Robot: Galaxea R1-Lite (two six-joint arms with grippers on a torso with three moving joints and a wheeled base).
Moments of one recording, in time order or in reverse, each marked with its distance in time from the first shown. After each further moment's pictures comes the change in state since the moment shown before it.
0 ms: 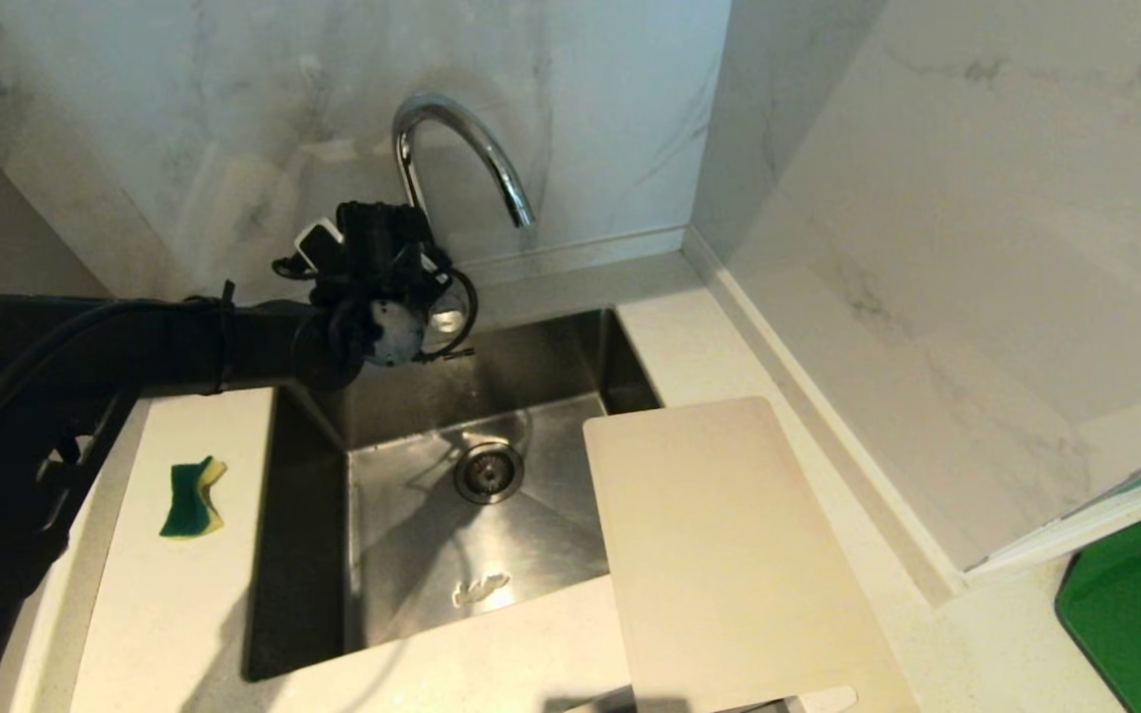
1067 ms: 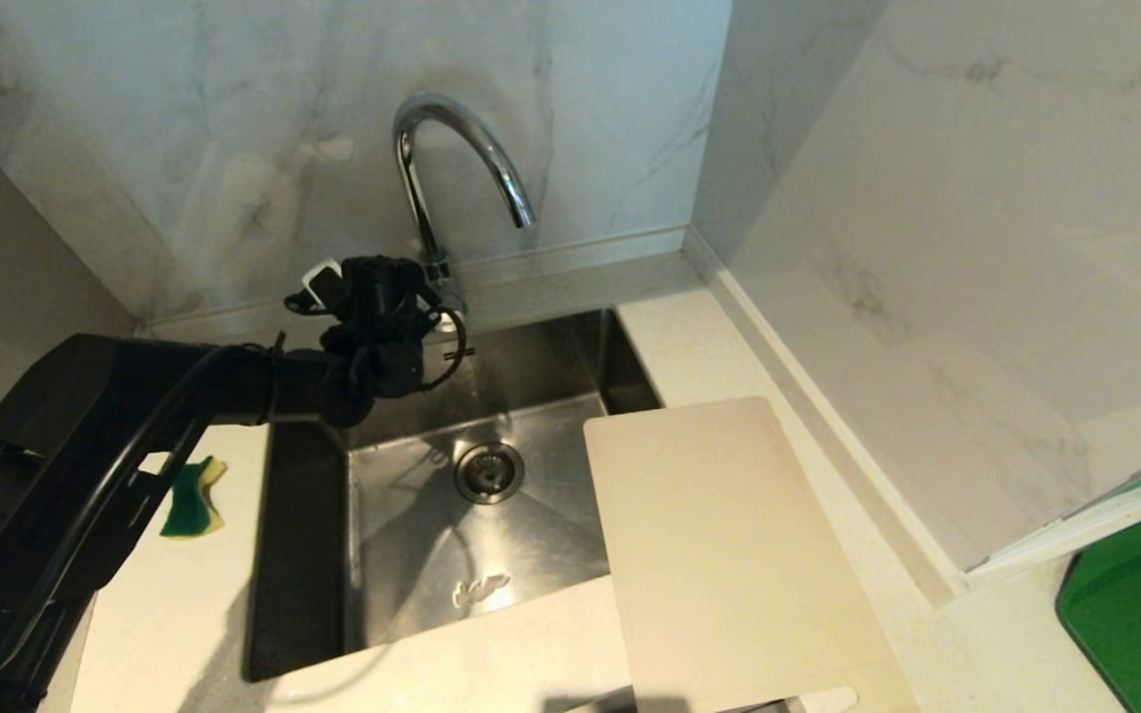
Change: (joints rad) left arm 0.067 0.132 -0.002 -0.140 0.003 0.092; right arm 0.000 0.000 0.000 0.000 0.000 0.000
